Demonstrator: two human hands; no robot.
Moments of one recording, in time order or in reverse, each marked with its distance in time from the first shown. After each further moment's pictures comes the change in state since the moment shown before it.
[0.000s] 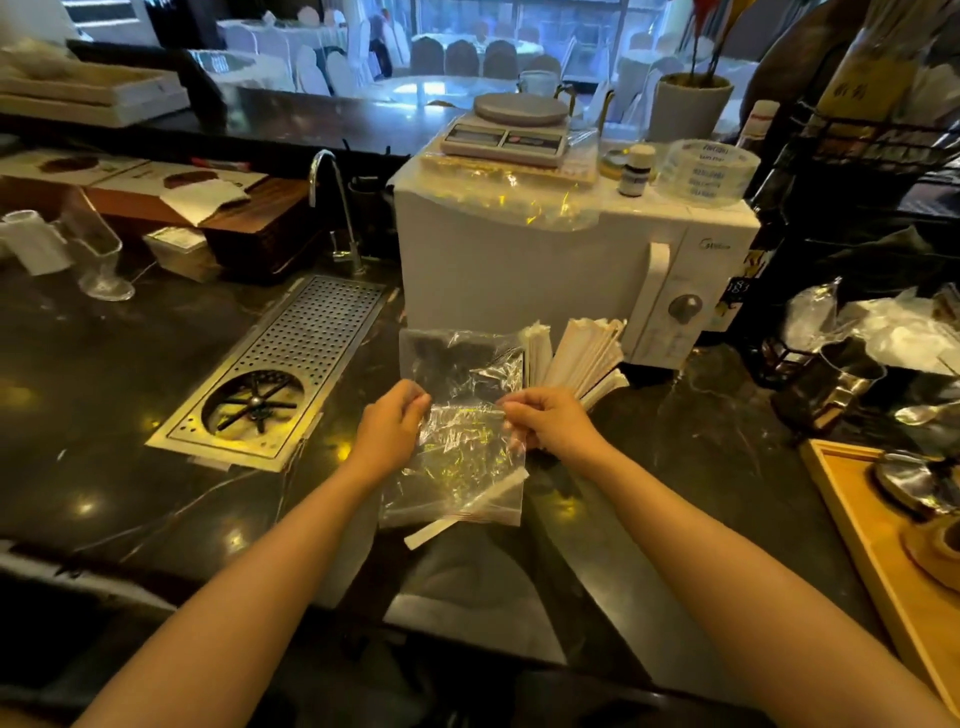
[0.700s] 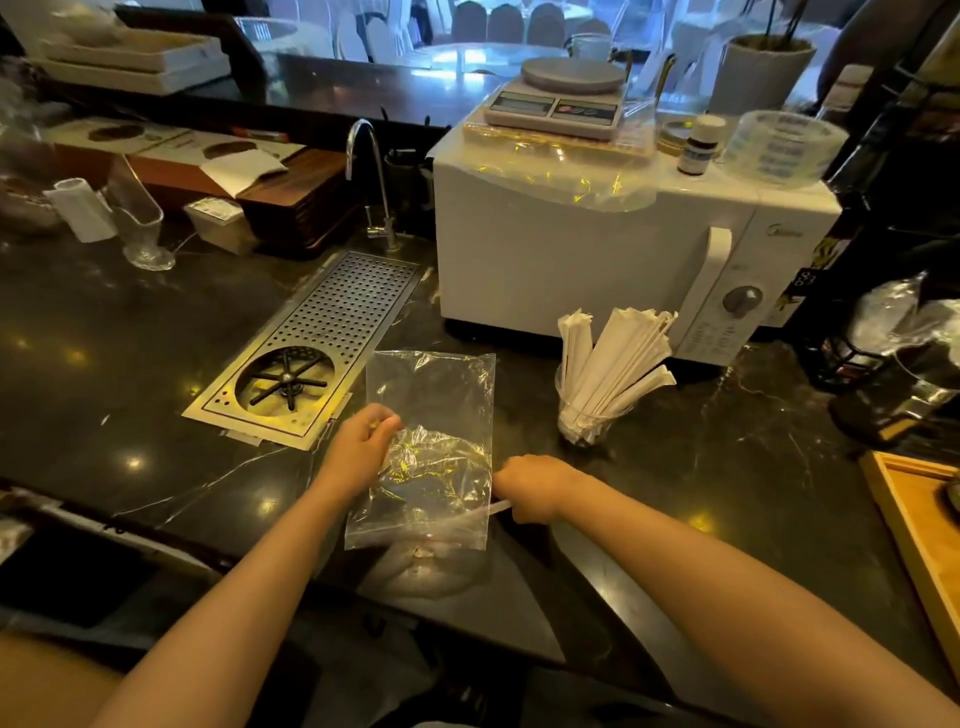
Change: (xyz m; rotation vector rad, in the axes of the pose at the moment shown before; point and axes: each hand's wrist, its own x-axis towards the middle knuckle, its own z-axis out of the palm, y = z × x) left_hand -0.024 -0.044 -0.028 -0.094 0.029 -0.209; right_hand 0.009 0.033 0.052 -1.366 -0.651 -0.233
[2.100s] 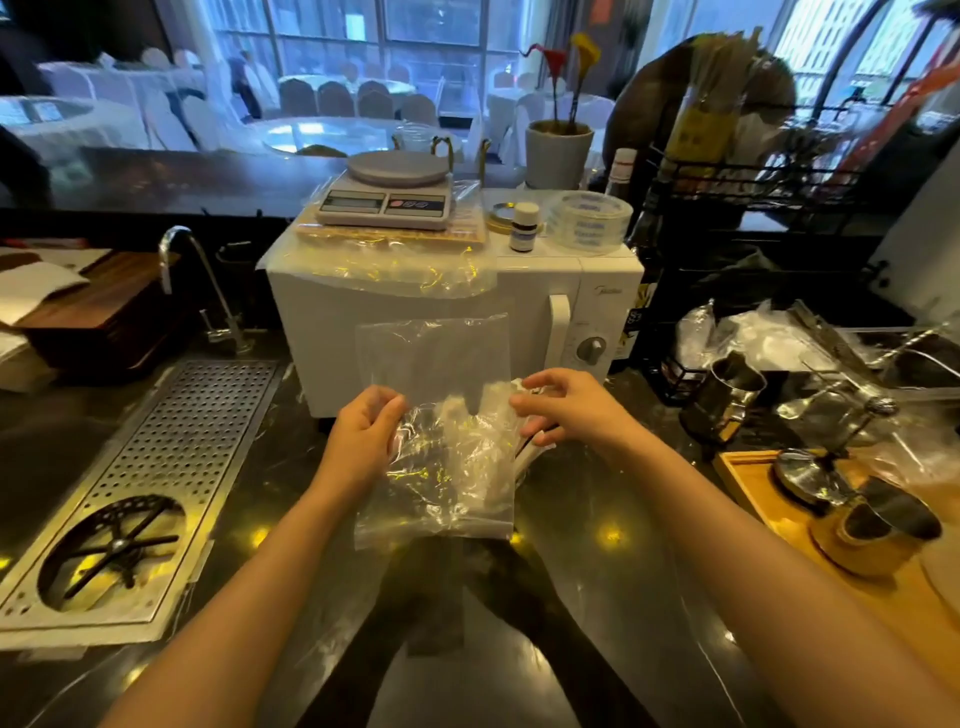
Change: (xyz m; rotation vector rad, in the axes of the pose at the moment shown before) left_hand 0.062 0.128 0.061 -0.263 -0.188 0.260; right_hand -0.100 0.111 -0.081 1.328 0.766 0.470
